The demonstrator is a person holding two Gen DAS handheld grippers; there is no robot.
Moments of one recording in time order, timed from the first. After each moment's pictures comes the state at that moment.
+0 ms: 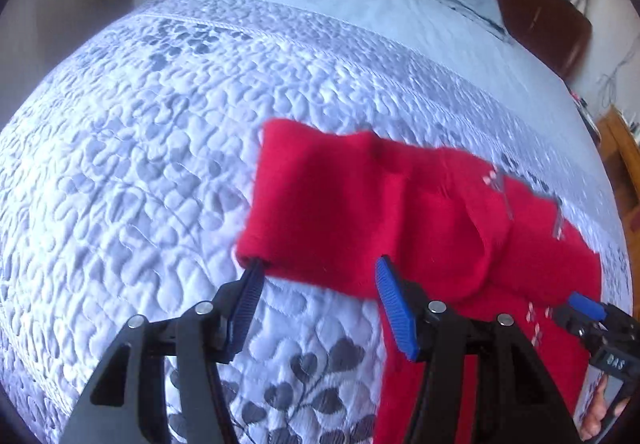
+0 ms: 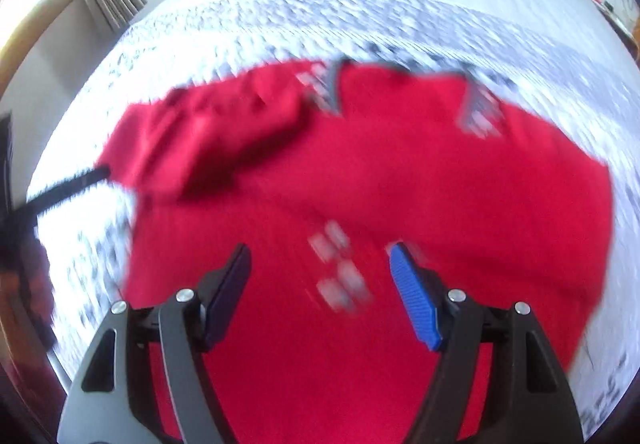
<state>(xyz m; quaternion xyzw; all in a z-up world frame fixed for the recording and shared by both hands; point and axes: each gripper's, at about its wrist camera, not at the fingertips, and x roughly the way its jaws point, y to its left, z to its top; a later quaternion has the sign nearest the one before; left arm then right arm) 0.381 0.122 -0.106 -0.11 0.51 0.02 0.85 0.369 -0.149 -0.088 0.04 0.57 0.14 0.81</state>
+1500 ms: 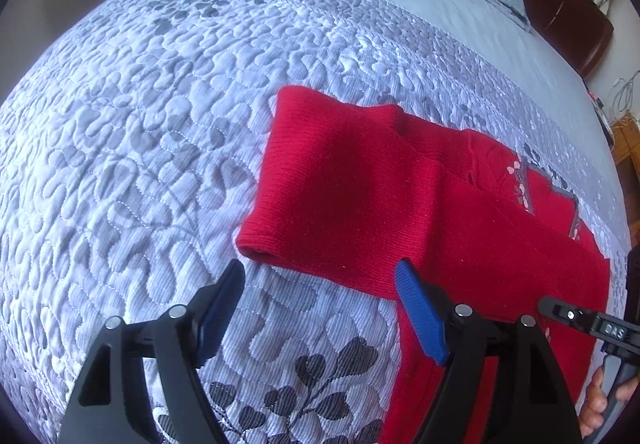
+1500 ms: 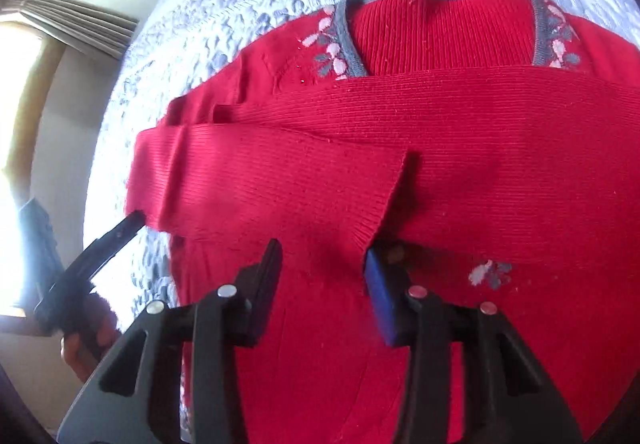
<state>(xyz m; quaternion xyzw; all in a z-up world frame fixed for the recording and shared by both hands) 0.386 0.121 -0.129 -0.12 0.56 0.03 0.82 0.397 -0.179 -0.146 0.19 0.65 0.17 0.72</state>
